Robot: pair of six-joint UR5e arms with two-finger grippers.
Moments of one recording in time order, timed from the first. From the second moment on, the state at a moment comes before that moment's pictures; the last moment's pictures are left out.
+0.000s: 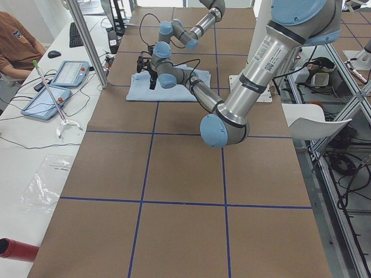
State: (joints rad) left arm -0.83 -2.18 -1.57 -2.13 -1.99 -1.21; right arm 0.70 -0.81 1.27 -1.27 1.87 0.63
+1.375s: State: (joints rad) left arm -0.83 -2.19 -1.57 -2.13 -1.99 -1.22; right arm 0.83 -0.83 1.18 -1.26 1.88 0.61
